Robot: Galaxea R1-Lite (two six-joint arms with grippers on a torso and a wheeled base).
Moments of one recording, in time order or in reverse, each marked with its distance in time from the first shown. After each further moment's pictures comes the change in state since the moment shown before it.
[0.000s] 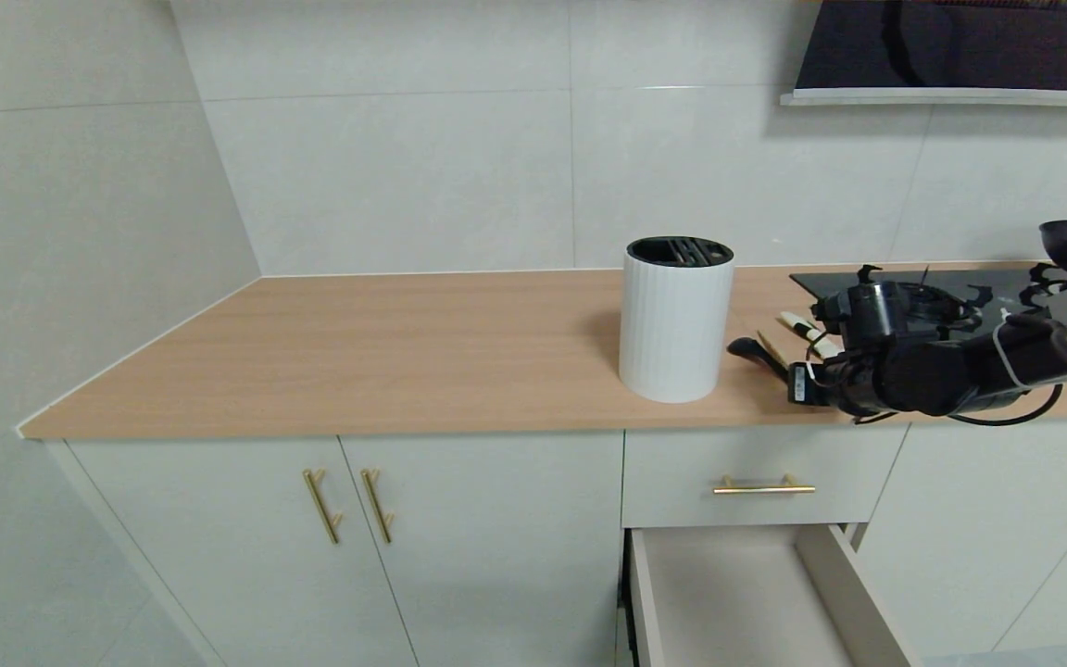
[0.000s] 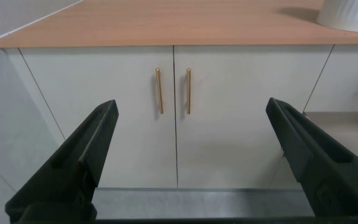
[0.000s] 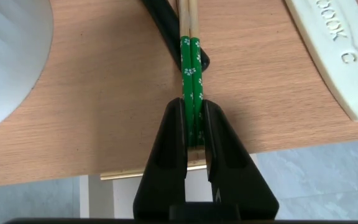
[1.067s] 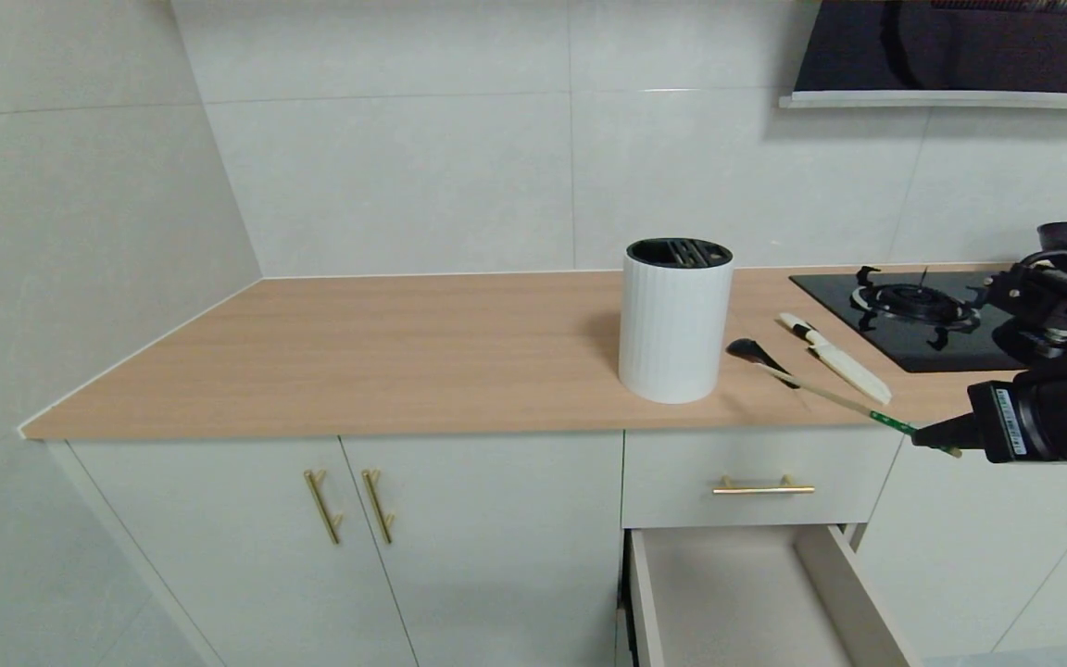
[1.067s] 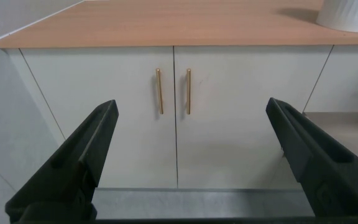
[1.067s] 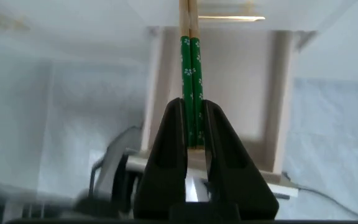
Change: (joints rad) left arm 0.000 0.000 0.000 0.000 0.000 0.000; right arm 0.011 -0.736 0.285 0.618 0.371 -0.079
